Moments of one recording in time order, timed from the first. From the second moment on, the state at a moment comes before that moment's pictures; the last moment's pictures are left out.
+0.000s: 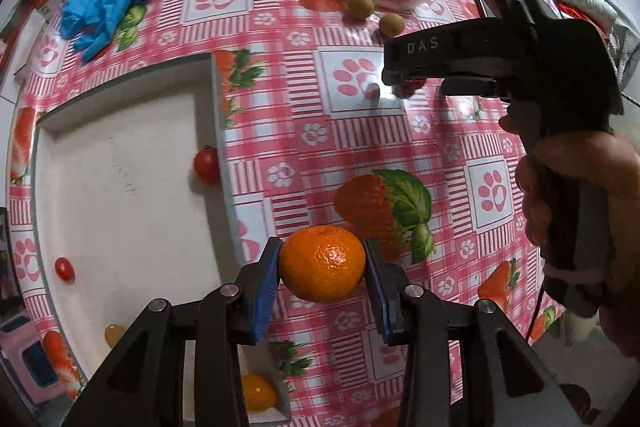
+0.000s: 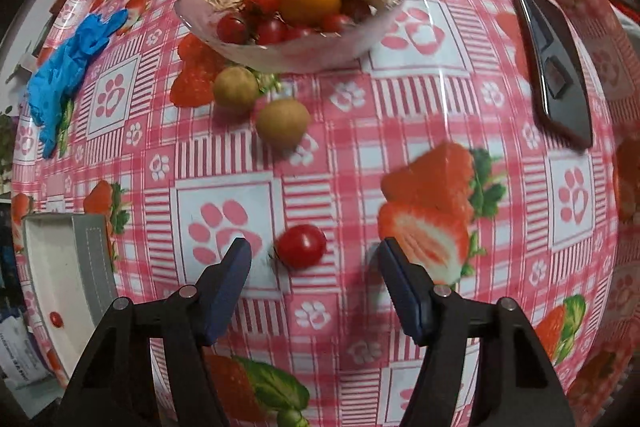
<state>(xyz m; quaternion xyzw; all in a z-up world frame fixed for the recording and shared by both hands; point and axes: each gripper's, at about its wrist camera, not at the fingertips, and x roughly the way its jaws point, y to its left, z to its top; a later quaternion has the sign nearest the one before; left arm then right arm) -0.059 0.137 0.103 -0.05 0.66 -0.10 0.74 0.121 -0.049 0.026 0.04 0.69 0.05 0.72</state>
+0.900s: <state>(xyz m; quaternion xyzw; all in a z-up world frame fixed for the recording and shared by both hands) -0.077 0.121 0.100 -0.04 0.67 -0.08 0.74 0.018 -0.035 0.033 0.08 0.73 0.08 0.68</state>
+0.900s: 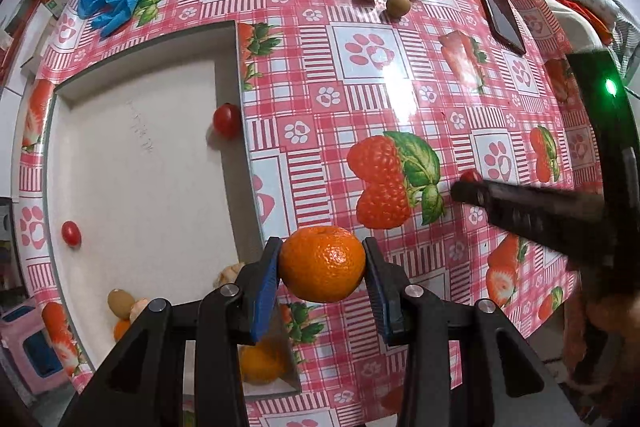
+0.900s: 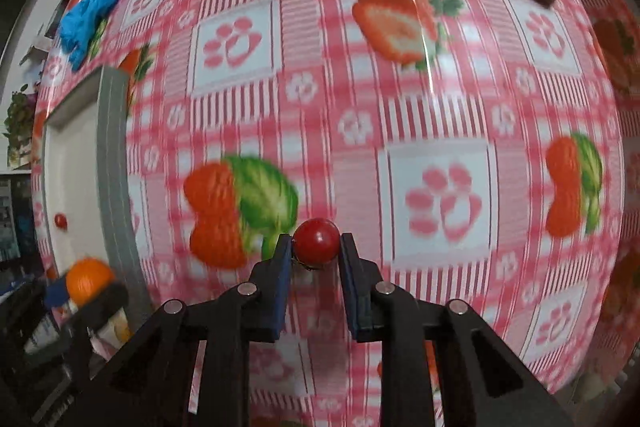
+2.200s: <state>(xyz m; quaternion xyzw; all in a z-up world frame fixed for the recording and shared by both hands) -0.121 0.204 0.116 -0.05 0.66 -0.02 0.75 -0.066 0.028 0.110 0.00 0.70 0.17 0.69</state>
